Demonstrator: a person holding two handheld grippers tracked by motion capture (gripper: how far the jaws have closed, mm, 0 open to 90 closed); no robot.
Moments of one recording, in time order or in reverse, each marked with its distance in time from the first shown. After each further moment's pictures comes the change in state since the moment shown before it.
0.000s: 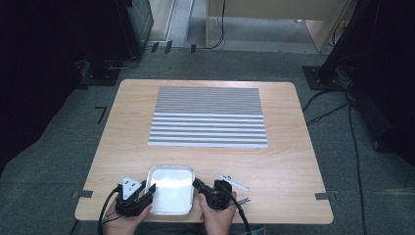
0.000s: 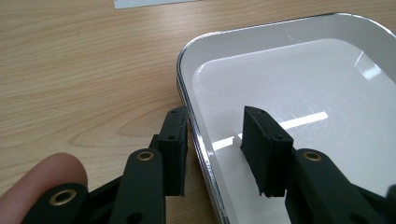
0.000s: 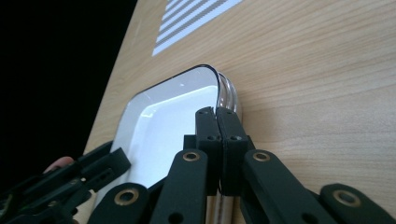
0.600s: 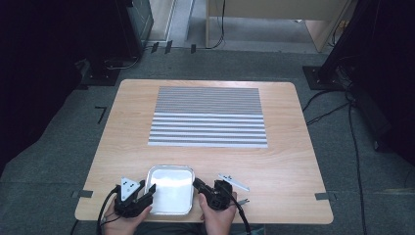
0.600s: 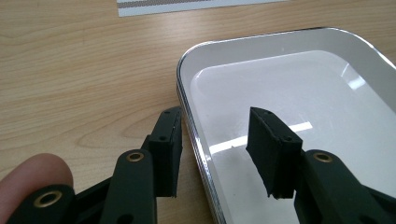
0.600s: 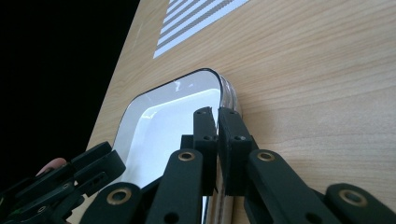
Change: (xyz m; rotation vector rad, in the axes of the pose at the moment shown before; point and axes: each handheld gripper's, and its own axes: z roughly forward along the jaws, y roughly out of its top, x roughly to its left) left arm -0.001 0.002 -0.009 -0.020 -0.003 -0.011; right arm 0.000 0.000 0.000 -0.001 0.000 0.003
